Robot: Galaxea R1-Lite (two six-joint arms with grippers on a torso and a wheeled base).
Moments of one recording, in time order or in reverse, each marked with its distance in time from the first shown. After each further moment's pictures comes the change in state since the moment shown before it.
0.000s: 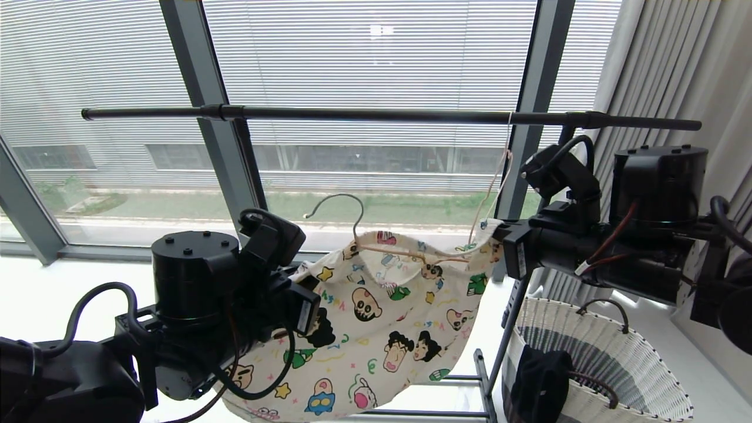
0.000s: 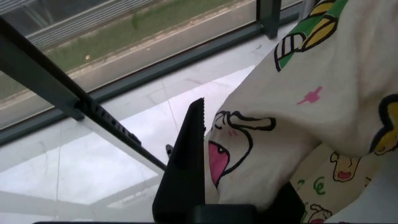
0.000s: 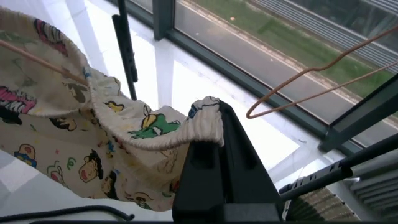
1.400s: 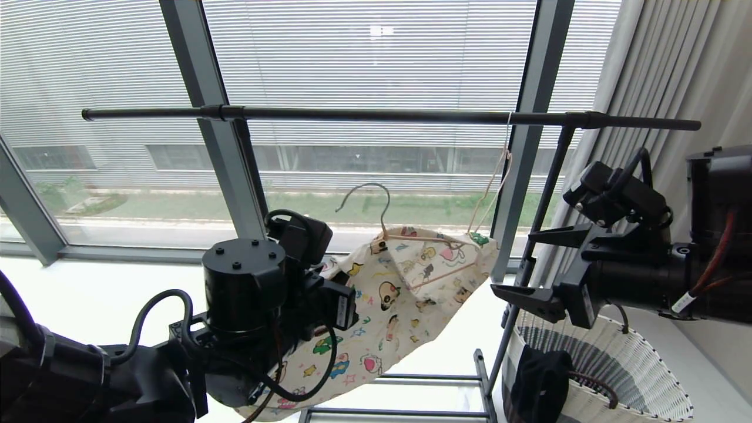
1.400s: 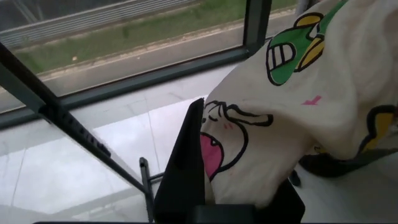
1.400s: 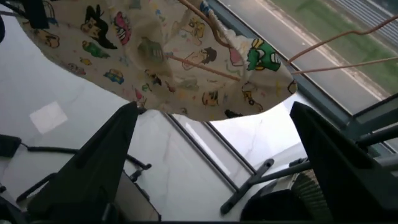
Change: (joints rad) left arm -0.145 0.091 -0.043 -0.109 0.127 -0.151; right arm -0.010 -0.200 0.038 0.323 0.112 -0.130
